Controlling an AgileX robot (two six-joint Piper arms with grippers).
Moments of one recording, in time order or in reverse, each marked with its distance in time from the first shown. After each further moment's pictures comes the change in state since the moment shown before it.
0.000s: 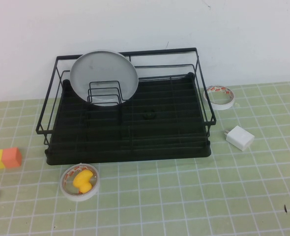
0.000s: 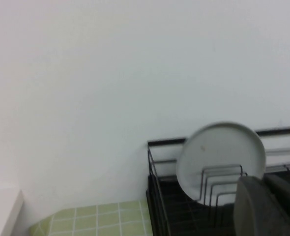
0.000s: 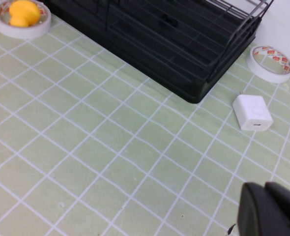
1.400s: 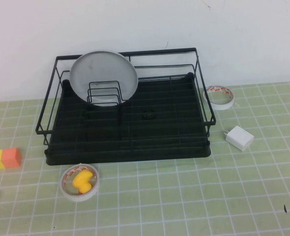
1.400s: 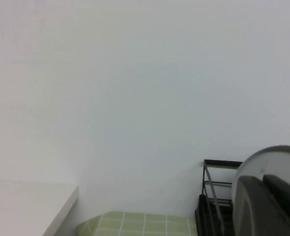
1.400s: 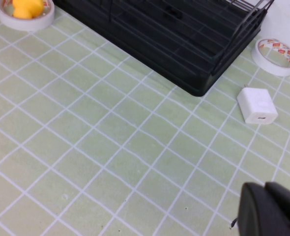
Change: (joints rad) right arm 0.000 0.000 0.000 0.002 0.021 0.000; left arm 0.322 -0.350 0.310 0.650 0.098 -0.751
